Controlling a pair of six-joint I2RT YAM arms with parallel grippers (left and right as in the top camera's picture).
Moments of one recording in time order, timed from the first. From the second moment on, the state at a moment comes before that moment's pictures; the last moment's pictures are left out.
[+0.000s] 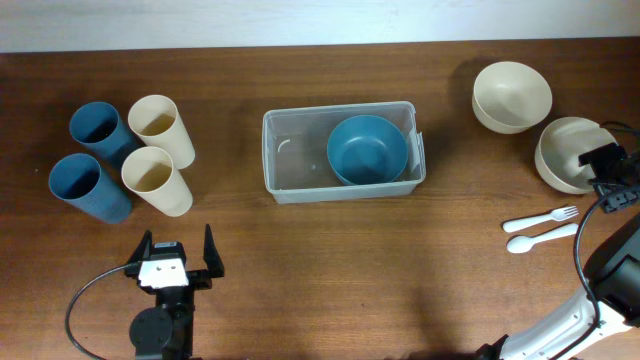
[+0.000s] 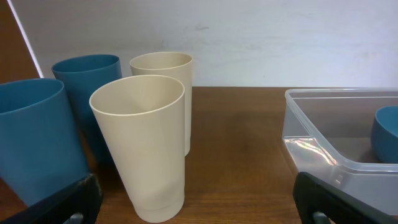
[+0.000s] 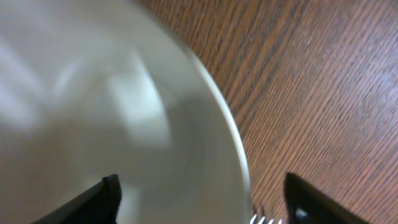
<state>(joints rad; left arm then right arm) 0.03 0.01 0.01 -0.08 -0.05 0.01 -0.70 2.07 1.55 -0.74 -0.12 0.56</state>
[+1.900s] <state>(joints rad) 0.03 0.01 0.01 -0.08 -0.05 0.01 -0.83 2.11 1.72 -0.92 -0.25 0.56</state>
